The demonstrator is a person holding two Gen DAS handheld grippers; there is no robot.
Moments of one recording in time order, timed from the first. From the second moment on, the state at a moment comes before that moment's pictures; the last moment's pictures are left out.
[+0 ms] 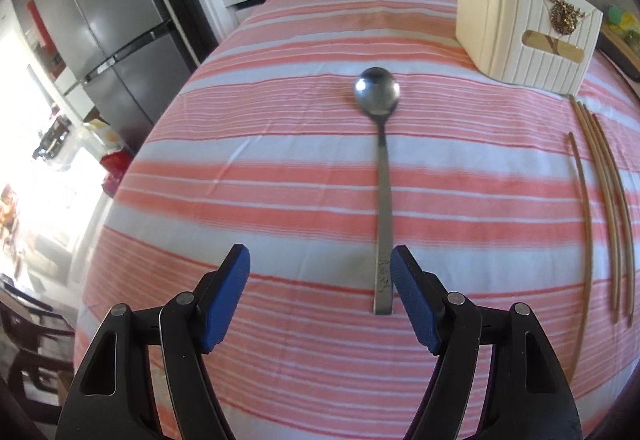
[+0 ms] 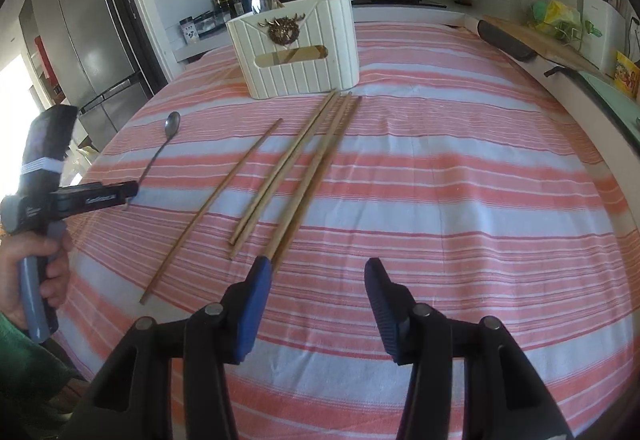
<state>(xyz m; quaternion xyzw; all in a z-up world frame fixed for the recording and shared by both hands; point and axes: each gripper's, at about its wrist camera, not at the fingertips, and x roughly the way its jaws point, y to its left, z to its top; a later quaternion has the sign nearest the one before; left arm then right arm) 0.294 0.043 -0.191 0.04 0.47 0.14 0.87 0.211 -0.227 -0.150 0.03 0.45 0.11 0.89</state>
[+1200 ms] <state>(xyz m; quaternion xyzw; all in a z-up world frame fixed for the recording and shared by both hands) 0.238 0.085 -0.169 -0.09 0.44 0.07 0.89 0.247 -0.238 -0.145 0.05 0.48 0.05 0.88</state>
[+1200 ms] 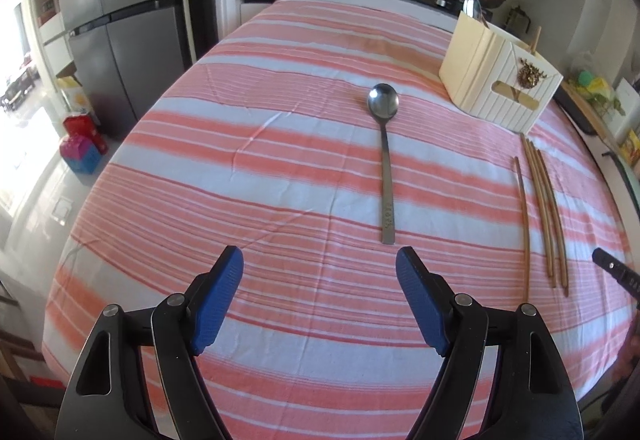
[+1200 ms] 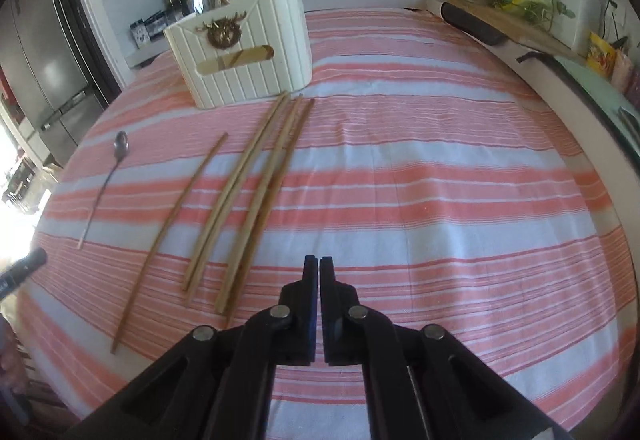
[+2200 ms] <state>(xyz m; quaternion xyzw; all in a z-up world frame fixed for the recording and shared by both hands) 0.255 0.102 -0.159 -0.08 0.47 0.03 0.88 0.292 -0.210 -0.162 -0.05 0.55 0.06 0.83</state>
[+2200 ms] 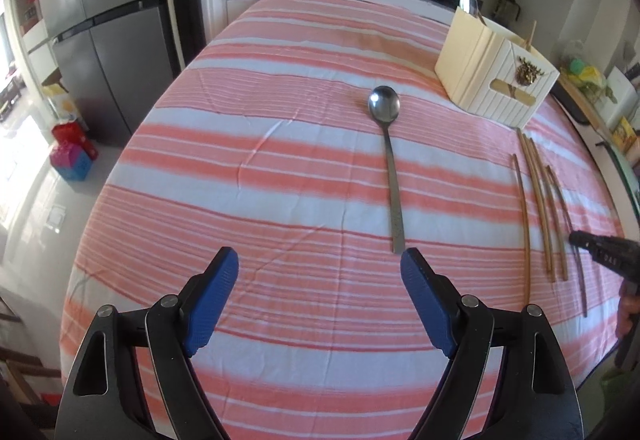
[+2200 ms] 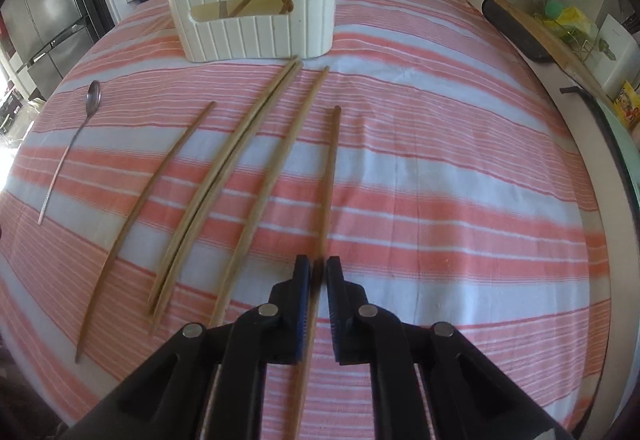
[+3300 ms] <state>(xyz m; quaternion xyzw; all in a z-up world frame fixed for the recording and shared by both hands) 0.436 0.046 -0.195 -0.01 0.50 -0.02 0.87 0.413 -0.229 -0.172 -0.02 0.54 0.09 0.84</state>
